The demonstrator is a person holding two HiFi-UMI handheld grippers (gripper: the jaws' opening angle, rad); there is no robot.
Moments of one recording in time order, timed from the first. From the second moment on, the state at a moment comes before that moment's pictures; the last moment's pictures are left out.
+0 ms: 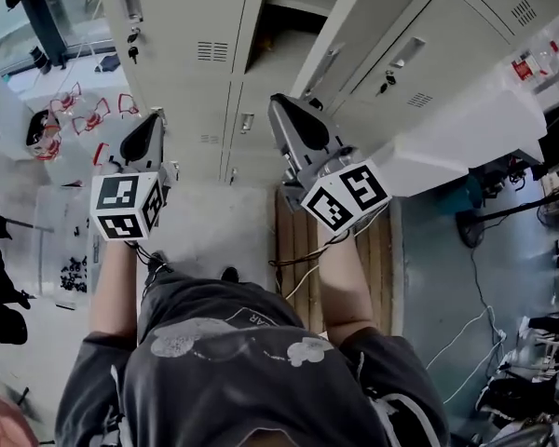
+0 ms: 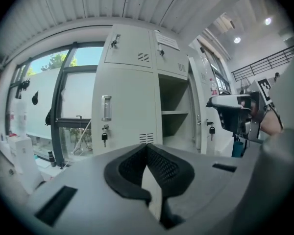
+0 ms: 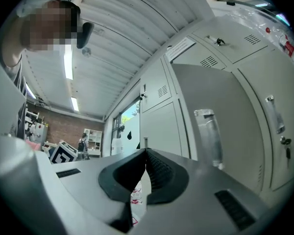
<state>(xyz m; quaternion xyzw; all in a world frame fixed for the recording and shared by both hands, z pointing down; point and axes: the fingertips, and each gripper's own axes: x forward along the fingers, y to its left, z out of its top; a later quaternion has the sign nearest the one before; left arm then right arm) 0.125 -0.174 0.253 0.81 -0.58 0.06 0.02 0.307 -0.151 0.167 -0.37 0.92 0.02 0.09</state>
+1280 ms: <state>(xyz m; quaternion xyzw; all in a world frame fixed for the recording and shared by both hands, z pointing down) -0.124 -0.292 0.266 0.84 -0.54 0.04 0.04 0.057 -0.298 0.178 -0.47 0.88 -0.01 0.08</state>
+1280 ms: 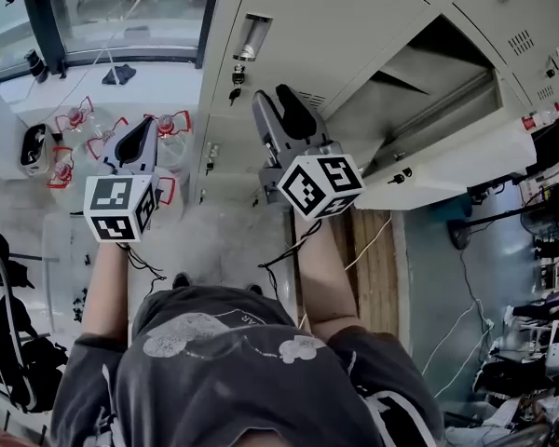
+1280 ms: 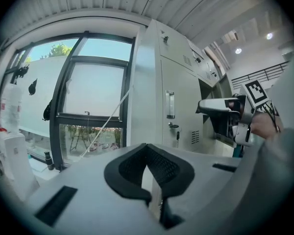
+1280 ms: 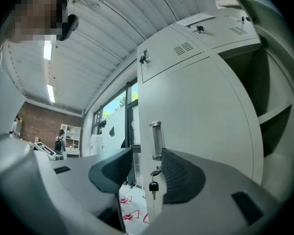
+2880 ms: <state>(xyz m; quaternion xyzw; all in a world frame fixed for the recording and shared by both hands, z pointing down) -0.157 -0.335 0.297 0.86 -0.51 0.05 0.08 -0.006 -0.386 0.156 -0.50 0.87 0.01 0.03</state>
